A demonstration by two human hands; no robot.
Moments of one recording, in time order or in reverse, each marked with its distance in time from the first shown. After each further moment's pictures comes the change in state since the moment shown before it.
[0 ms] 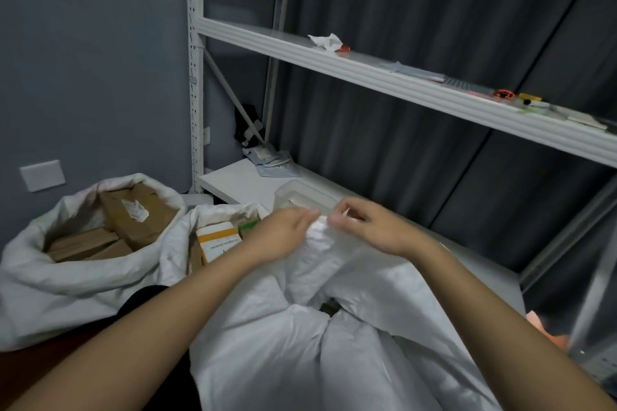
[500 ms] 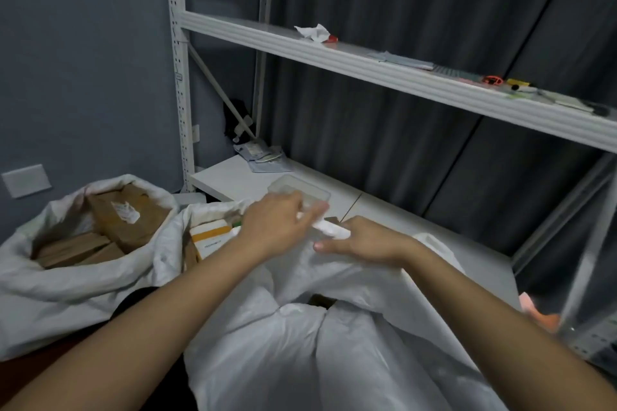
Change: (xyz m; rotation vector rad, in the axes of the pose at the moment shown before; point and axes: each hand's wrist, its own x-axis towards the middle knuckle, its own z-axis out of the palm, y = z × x) left_hand 0.001 0.011 -0.001 0.363 0.187 0.103; right_hand -0.011 0.004 0.022 -0.063 -0.132 0.178
